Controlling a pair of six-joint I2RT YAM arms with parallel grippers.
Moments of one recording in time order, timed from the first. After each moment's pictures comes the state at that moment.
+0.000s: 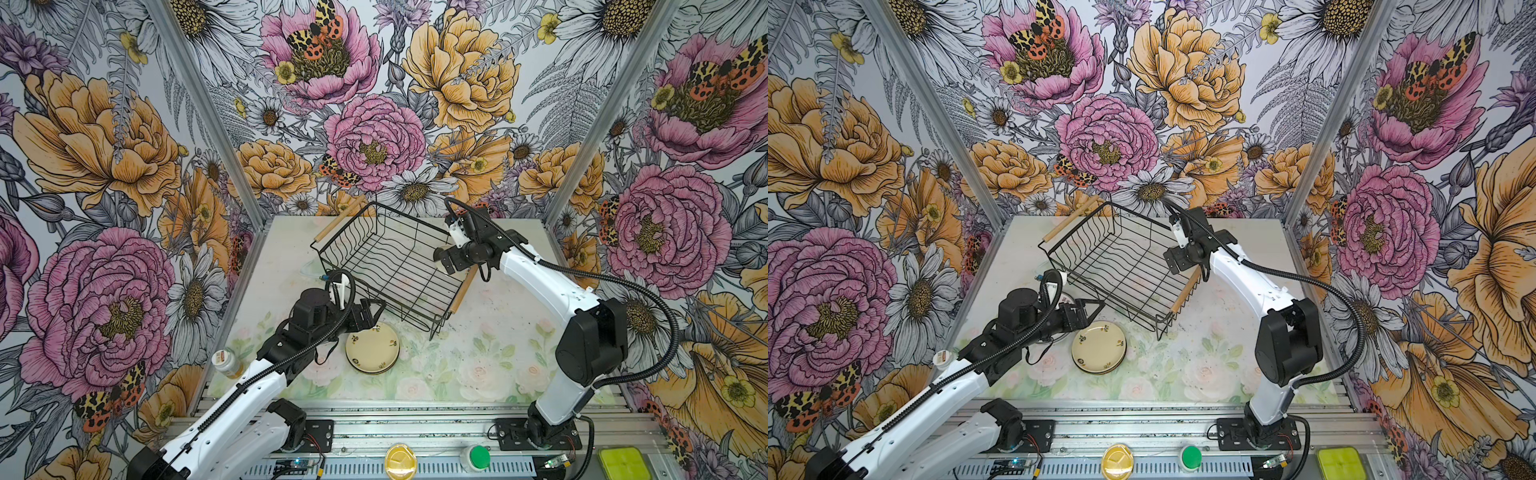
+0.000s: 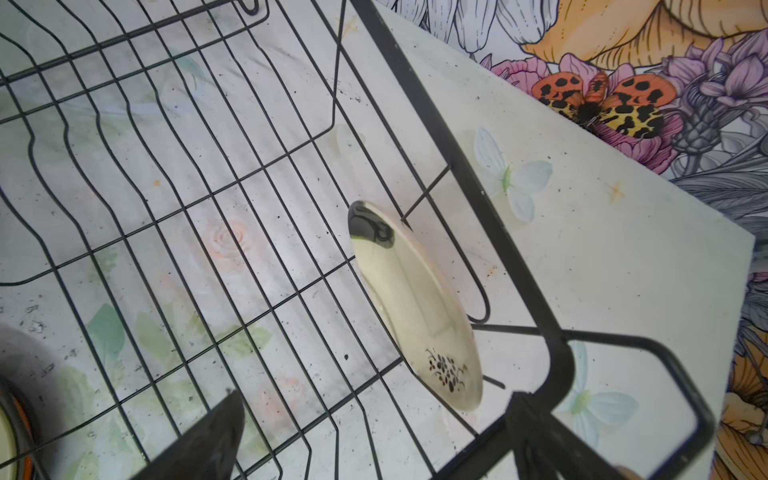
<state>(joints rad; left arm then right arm) -0.51 0.83 0.61 -0.20 0.28 -0.71 0.38 1.74 1.57 -0.77 0.07 -0.14</state>
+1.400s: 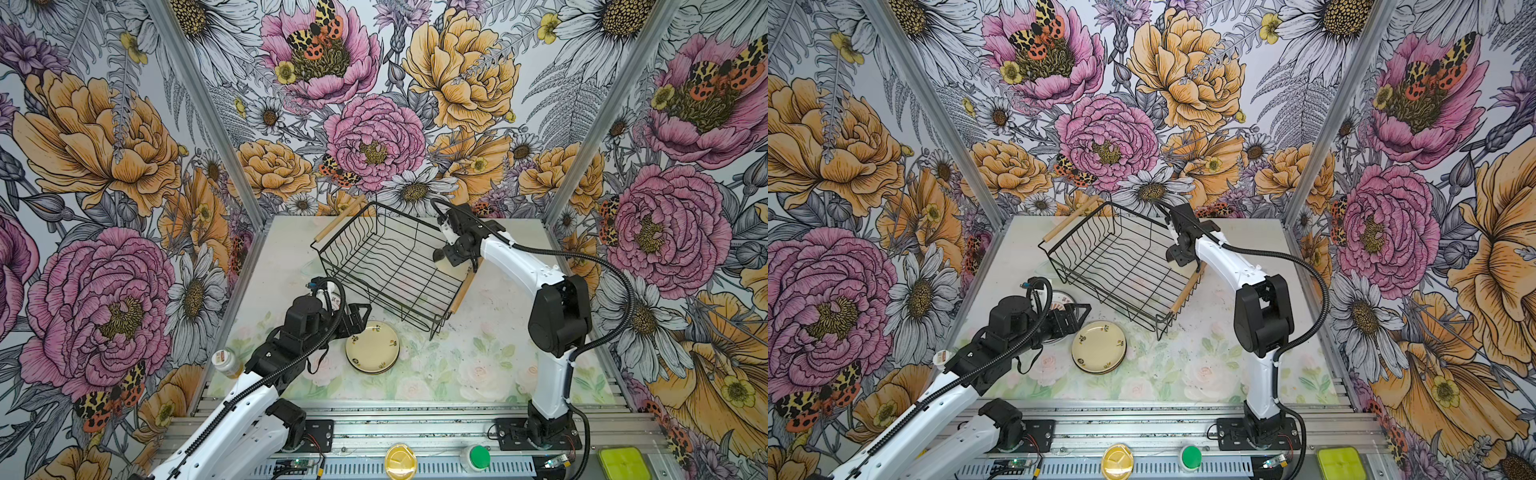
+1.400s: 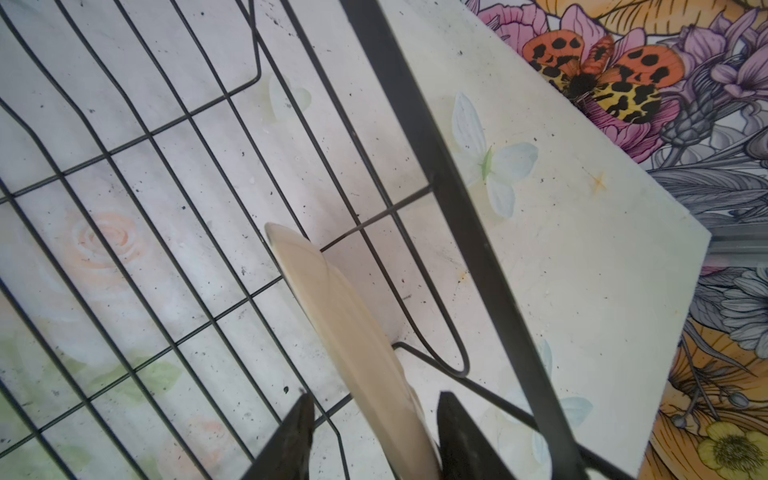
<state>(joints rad) -0.48 0.72 0.60 -0.37 0.13 -0.69 0.37 1.99 1.77 -0.86 0.20 -0.20</state>
